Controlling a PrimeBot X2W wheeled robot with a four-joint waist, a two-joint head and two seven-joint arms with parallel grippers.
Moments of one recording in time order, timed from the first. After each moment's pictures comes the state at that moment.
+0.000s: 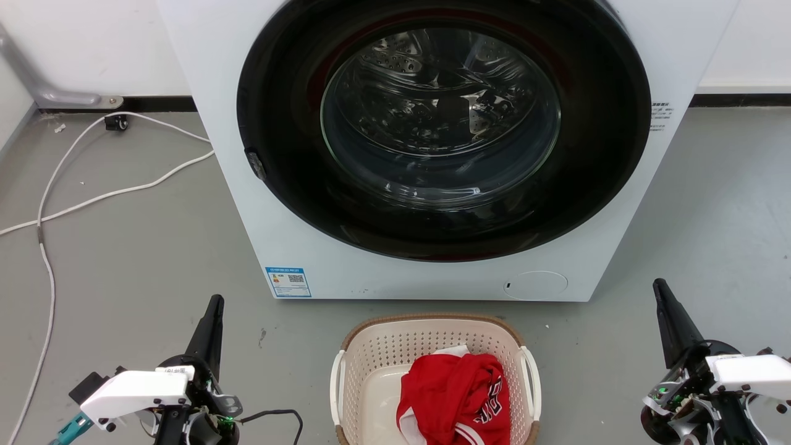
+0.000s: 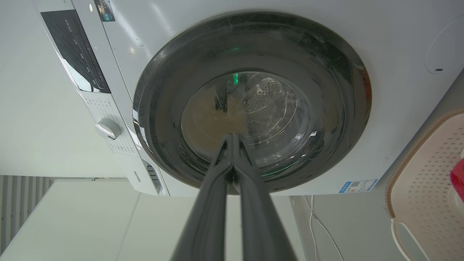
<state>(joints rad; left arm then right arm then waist) -0.10 0.06 0.10 0.25 -1.62 -0.13 0.10 -0.10 -0.05 -0.11 0.25 1.61 0.13 0.11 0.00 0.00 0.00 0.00</state>
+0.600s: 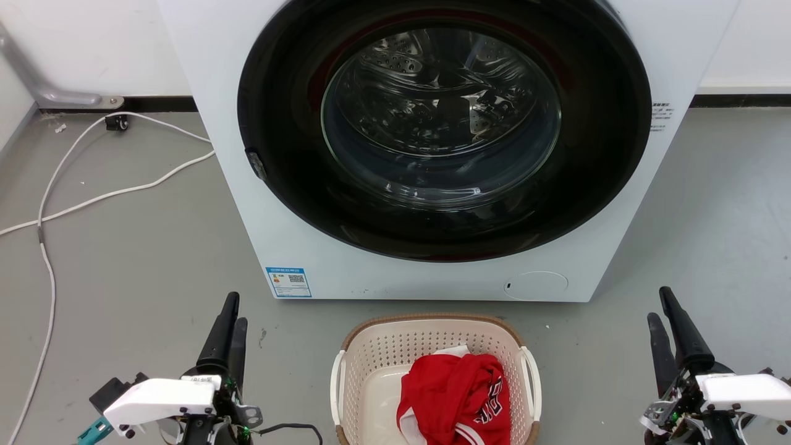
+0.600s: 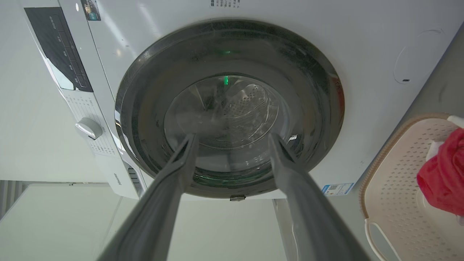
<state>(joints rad) -0.07 0.05 0.03 0.23 -1.59 -0.13 0.04 -0.05 -0.05 -0.09 0.24 1.56 0.13 0.05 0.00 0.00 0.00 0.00</state>
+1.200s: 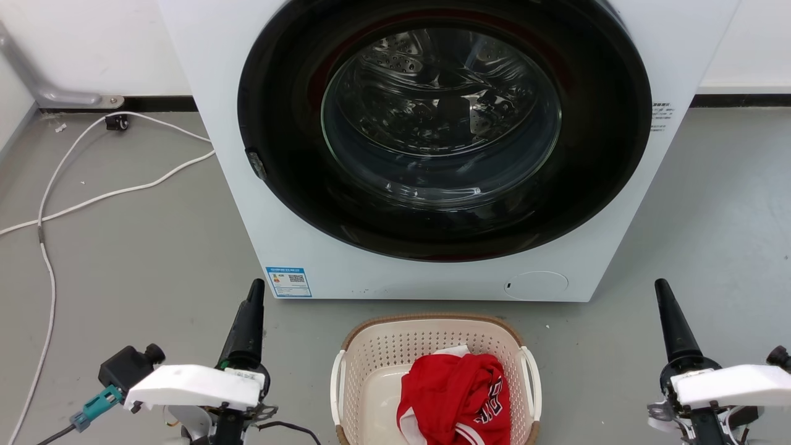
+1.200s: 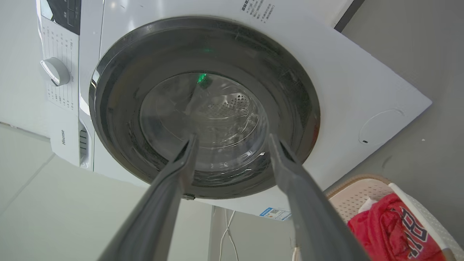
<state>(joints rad) -0.07 0.05 -0.03 0.17 -1.17 -0.13 -0.03 -0.04 -0.06 -0.07 0.18 1.17 0.13 -0.02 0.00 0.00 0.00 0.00</state>
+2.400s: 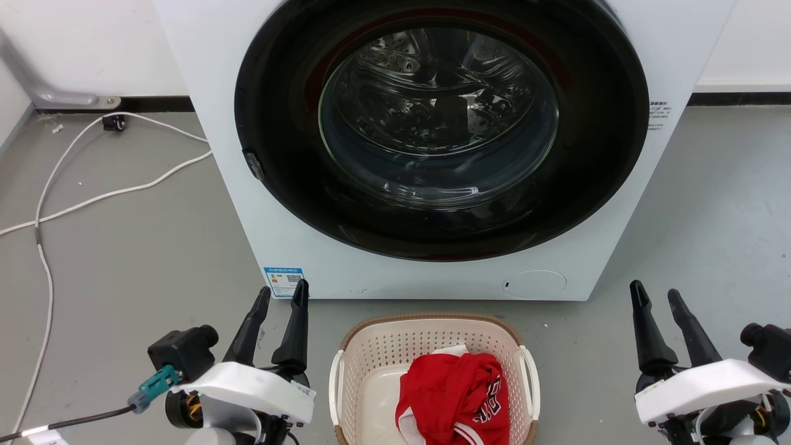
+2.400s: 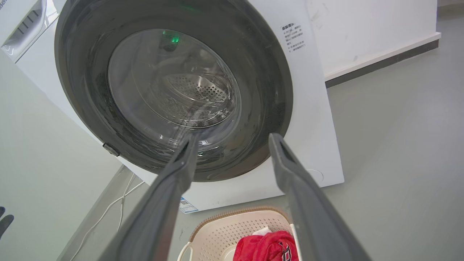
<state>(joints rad) -0.09 0.07 -0.14 0.17 -0.60 -0.13 -0.14 -0.01 -0.06 -0.05 0.07 0.51 0.13 -0.02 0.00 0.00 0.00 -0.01</state>
